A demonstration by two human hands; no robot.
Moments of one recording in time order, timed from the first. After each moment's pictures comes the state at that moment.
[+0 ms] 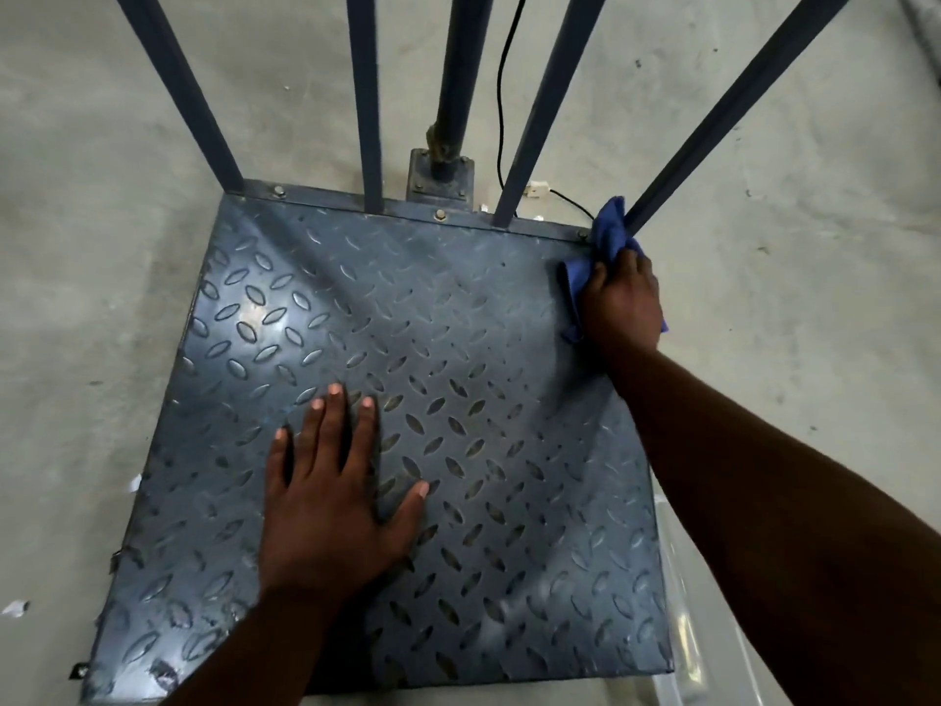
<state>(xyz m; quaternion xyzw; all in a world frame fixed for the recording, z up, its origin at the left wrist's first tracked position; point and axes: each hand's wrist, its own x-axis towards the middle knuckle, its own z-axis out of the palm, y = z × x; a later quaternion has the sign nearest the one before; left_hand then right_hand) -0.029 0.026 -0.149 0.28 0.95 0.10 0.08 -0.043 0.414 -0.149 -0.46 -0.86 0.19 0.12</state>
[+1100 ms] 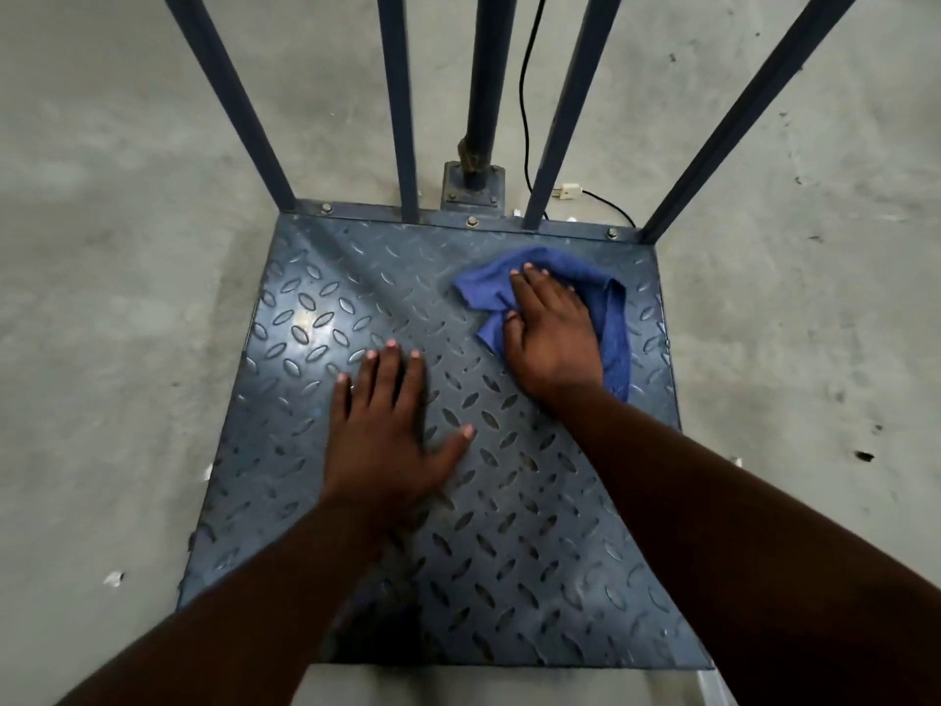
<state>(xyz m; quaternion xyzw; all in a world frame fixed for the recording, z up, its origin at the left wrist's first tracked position) -0.070 0.057 -0.138 0.30 0.94 0.10 0.08 -0.051 0.297 -0.143 -0.23 -0.96 0.17 0.02</state>
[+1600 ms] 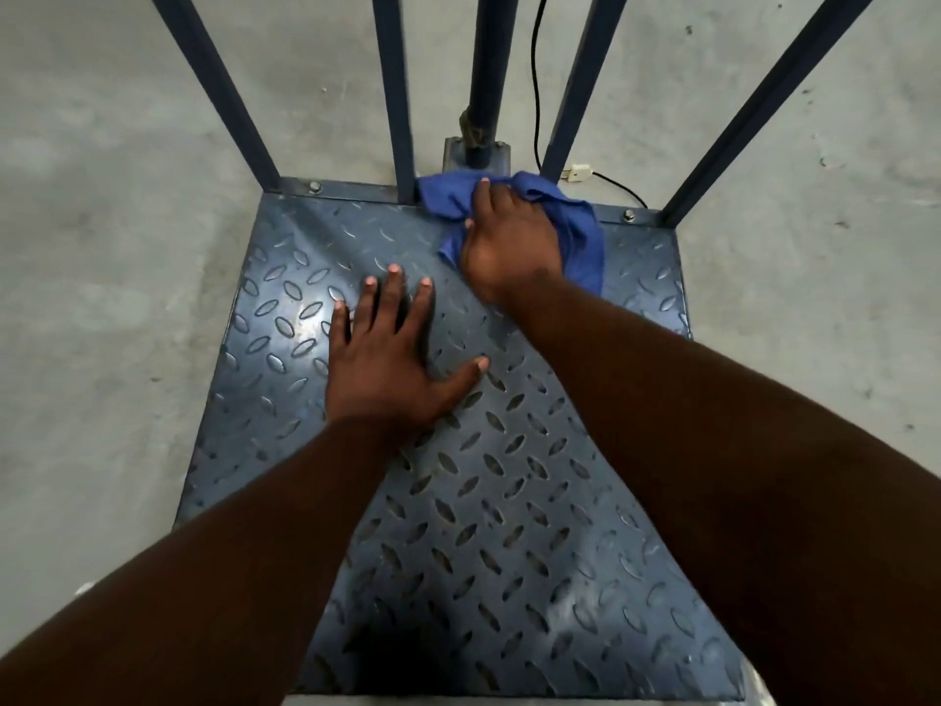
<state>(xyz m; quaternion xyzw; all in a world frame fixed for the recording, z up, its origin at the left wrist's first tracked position) -0.128 0.101 -0.151 0.30 0.95 0.13 0.05 -0.165 0.309 -0.136 -0.19 -0.98 0.07 0.01</state>
